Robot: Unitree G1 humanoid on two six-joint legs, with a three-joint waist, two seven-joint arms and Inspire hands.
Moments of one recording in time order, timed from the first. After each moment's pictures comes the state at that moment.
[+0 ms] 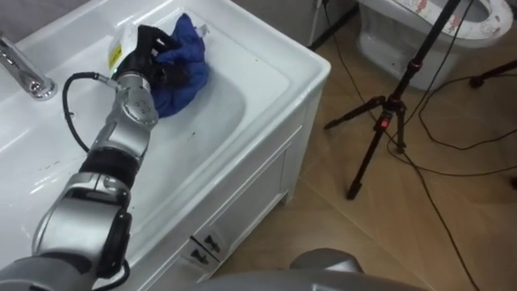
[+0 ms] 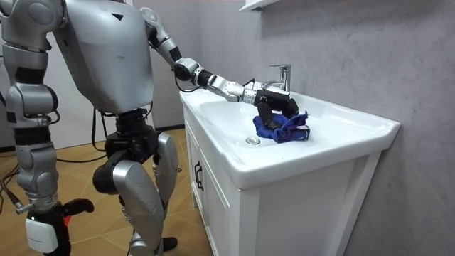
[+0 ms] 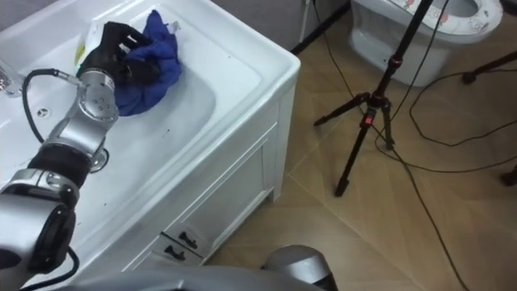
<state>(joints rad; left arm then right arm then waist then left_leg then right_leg) -0.47 0.31 -0.12 0.88 0.41 0.06 0.27 0.30 -0.26 0.04 1.19 -0.16 0.11 0.08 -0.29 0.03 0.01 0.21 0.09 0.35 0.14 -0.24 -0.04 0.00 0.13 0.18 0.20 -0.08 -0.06</state>
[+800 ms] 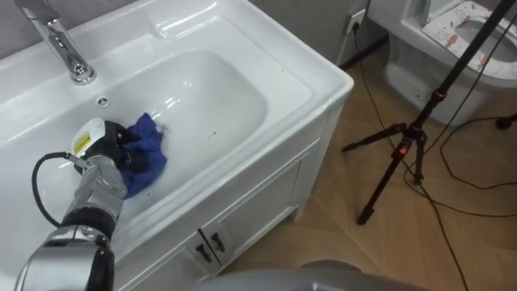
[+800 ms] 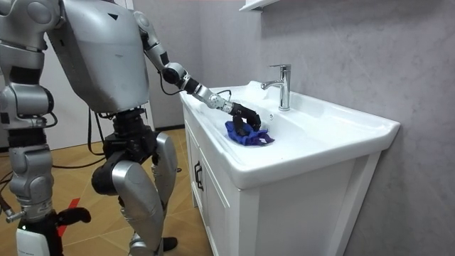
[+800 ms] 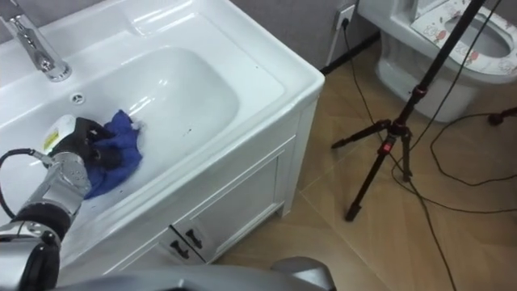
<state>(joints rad) -0.28 0.34 0.08 1.05 0.67 0.08 0.25 0.32 -0.25 -0.07 1.16 -0.19 0.16 0.08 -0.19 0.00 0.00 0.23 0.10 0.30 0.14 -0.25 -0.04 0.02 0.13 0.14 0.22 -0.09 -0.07</state>
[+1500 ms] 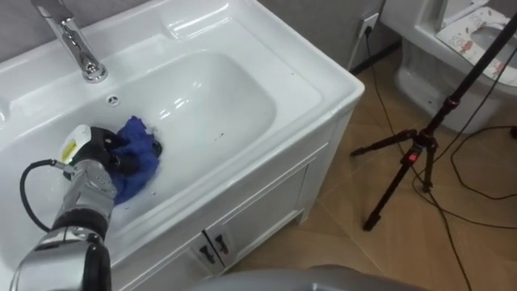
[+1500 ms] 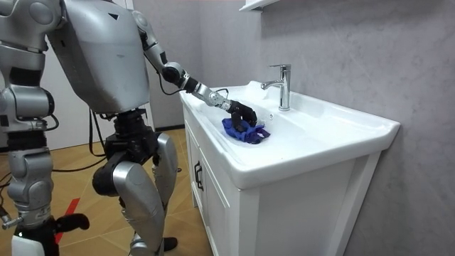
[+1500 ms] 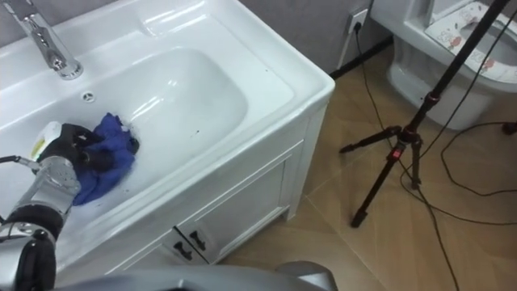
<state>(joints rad) -0.28 0.36 0.26 1.09 0.67 0.06 0.19 0.33 -0.26 -0.20 1.13 -0.24 0.18 0.07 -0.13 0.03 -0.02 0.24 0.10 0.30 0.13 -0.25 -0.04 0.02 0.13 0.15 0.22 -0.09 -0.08</state>
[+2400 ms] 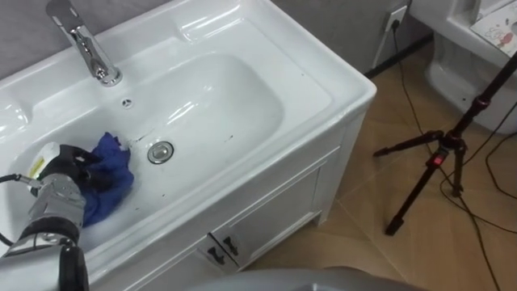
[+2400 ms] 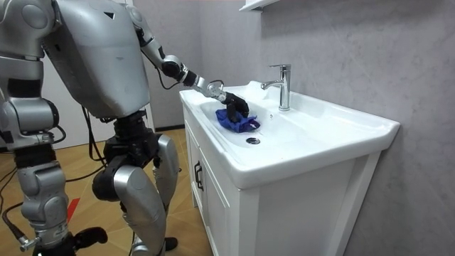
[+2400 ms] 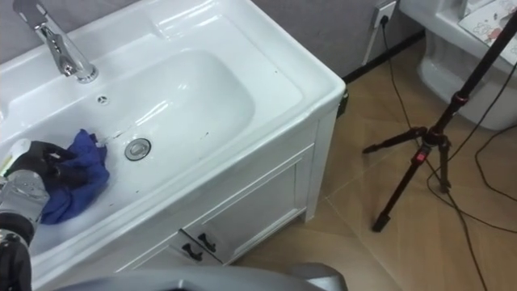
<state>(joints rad) -0.26 0.45 0.27 1.13 0.69 0.07 0.12 0.25 -0.28 -0.22 1.12 -0.25 0.16 0.04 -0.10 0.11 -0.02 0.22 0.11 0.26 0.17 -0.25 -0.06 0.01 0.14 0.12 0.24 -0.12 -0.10</state>
